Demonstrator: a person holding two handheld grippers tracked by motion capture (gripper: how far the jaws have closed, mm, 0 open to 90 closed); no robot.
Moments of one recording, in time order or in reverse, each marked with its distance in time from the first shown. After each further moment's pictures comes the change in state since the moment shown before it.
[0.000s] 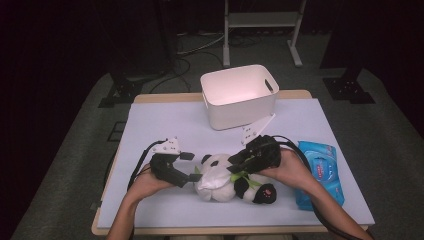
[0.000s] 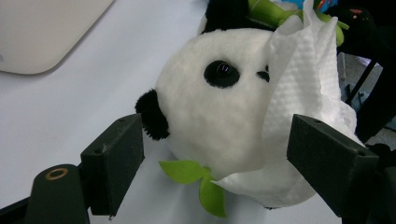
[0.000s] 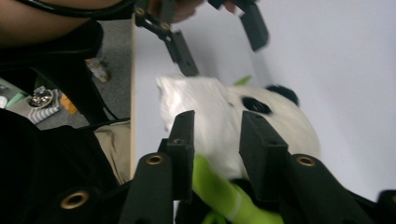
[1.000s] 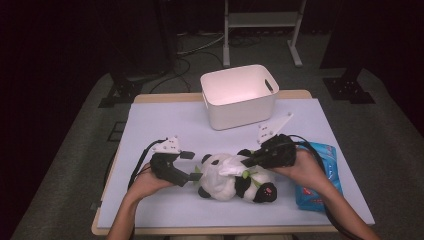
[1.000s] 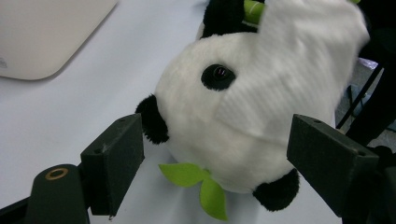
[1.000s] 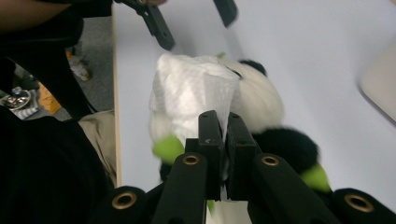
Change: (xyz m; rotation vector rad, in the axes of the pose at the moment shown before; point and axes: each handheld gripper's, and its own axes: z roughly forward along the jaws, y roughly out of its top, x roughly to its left) left arm 0.000 0.003 0.000 -0.013 0.004 0.005; right arm -0.003 -0.024 -0.031 -0.004 -0.081 0.023
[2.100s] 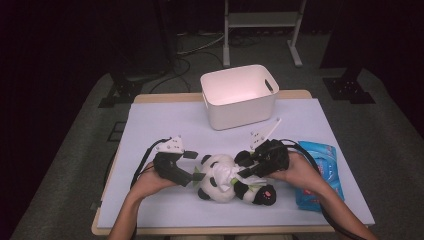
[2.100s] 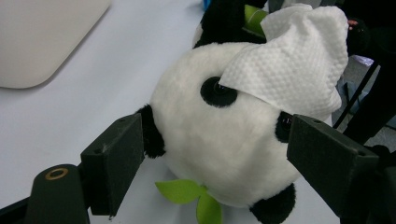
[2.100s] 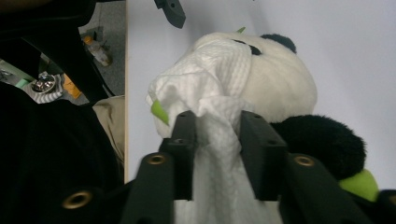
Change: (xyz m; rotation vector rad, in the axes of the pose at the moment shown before) left arm -0.002 0.006 0.006 0.007 -0.017 0.021; right arm -0.008 -0.009 0.030 0.063 0.097 0.009
